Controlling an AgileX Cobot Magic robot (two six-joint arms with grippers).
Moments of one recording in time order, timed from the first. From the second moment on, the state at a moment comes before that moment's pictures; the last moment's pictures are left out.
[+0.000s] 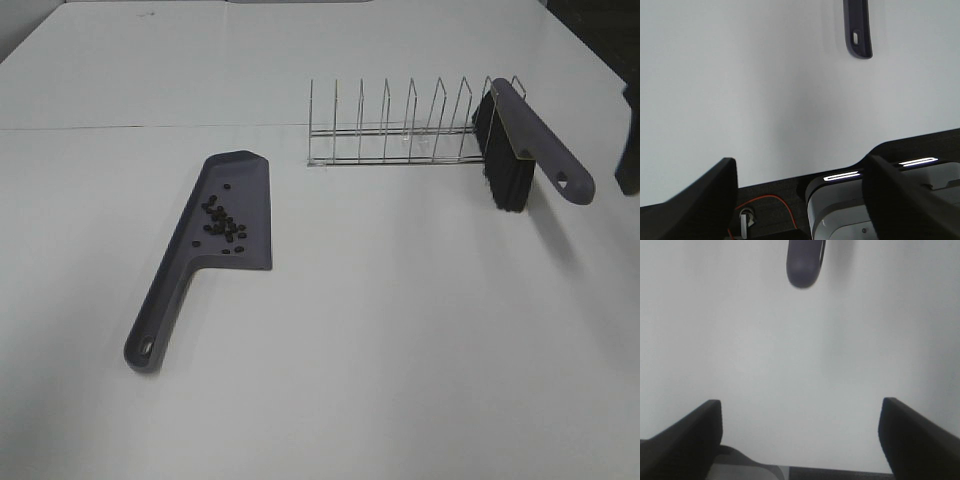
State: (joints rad) left arm -0.42 0.81 -0.76 0.04 1.22 -0.28; right arm 0.04 1.34 -1.08 0.05 1.17 0.00
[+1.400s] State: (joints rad) left arm -0.42 0.20 -0.50 -0.09 1.07 0.07; right arm 0.04 -0.01 -0.51 0.14 1.07 -0.20
